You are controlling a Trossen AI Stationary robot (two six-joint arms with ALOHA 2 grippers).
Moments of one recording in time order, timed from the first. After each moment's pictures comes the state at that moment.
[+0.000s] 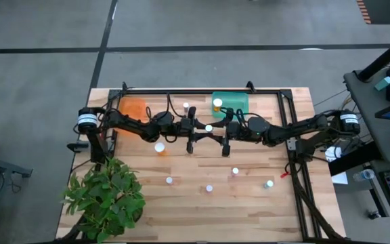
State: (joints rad) left arm 0.19 1.77 0.79 1.13 0.27 0.07; right arm -0.08 1.45 0.60 0.85 0.02 -0.16
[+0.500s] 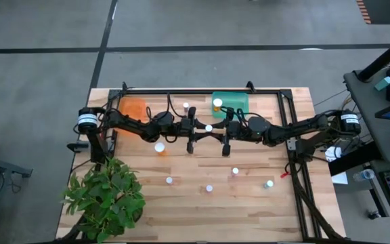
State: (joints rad) left arm 0.19 1.77 0.79 1.13 0.26 0.07; right arm -0.08 1.44 0.60 0.84 0.03 -0.15
